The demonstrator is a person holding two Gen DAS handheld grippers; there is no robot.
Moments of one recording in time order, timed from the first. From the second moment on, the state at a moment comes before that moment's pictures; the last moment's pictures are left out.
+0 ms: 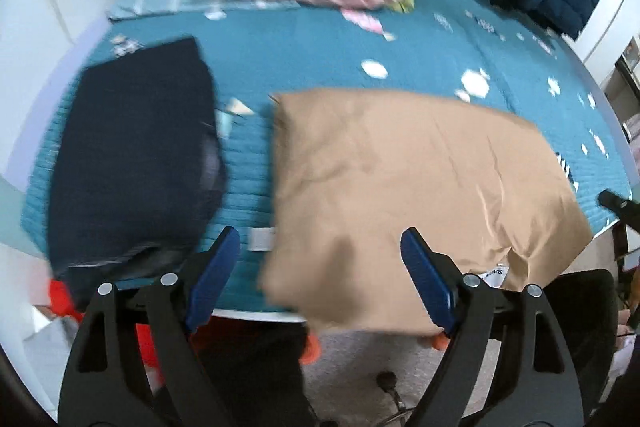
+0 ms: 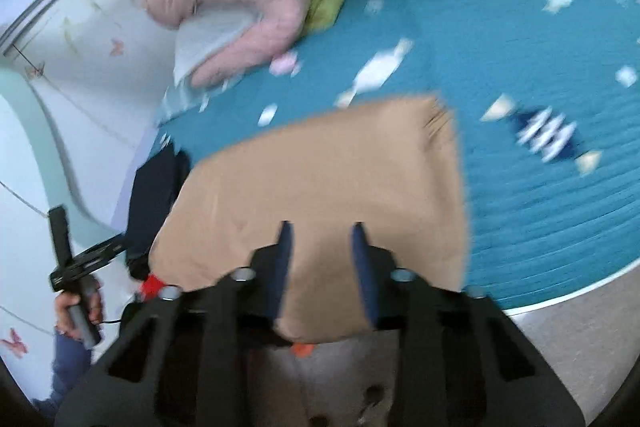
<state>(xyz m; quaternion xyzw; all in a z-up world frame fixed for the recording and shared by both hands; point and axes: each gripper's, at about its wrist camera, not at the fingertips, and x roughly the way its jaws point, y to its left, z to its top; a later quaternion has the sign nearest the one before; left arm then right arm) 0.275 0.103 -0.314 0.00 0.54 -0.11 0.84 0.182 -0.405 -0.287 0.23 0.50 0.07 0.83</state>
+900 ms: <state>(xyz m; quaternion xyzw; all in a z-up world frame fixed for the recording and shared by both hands) 0.290 0.172 -0.410 -0.22 0.59 -0.05 0.78 0.334 -0.294 -0.312 0.17 0.53 0.06 0.83</state>
